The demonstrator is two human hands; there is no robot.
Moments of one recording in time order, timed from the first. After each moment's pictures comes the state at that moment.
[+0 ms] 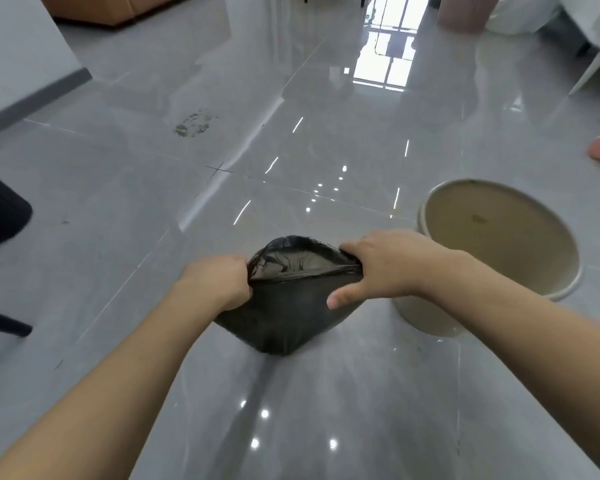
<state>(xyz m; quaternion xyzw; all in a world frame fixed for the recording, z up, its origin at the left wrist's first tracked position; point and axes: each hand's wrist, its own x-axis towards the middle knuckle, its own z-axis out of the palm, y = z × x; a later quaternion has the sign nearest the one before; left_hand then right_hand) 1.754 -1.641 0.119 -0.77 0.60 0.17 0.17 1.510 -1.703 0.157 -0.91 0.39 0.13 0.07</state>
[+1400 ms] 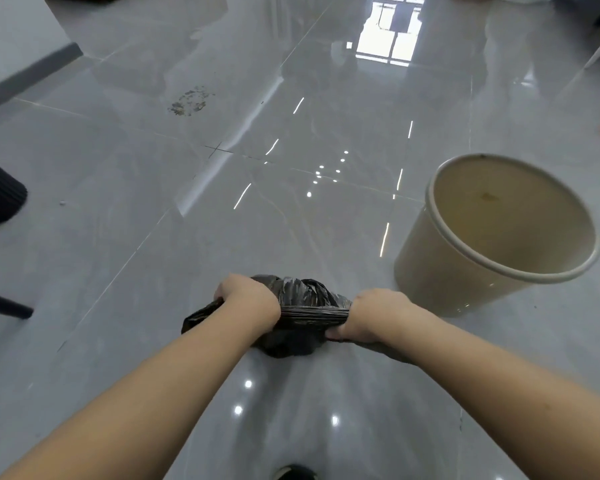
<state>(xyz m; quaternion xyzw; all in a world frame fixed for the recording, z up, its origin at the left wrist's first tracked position) 1.698 -1.630 0.068 -0.65 0.58 0.16 0.47 1.530 -1.650 0.062 -0.77 0.51 0.33 0.17</state>
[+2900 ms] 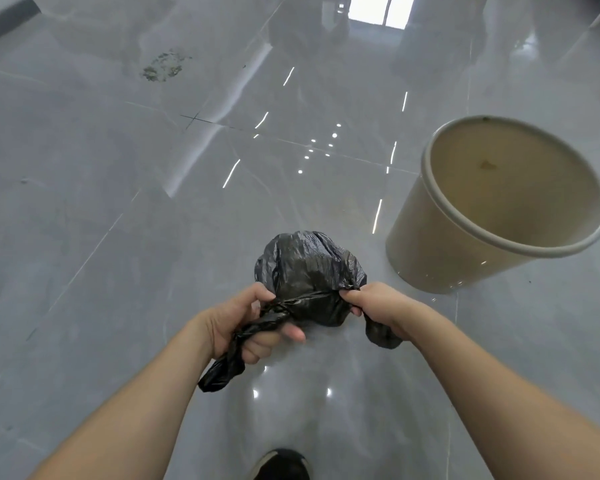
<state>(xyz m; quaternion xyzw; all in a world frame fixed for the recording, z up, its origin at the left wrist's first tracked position) 1.738 -1.593 -0.038 -0.37 0.18 0.91 -0.08 1.485 -1.653 -0.003 -0.56 0.66 0.07 0.50</state>
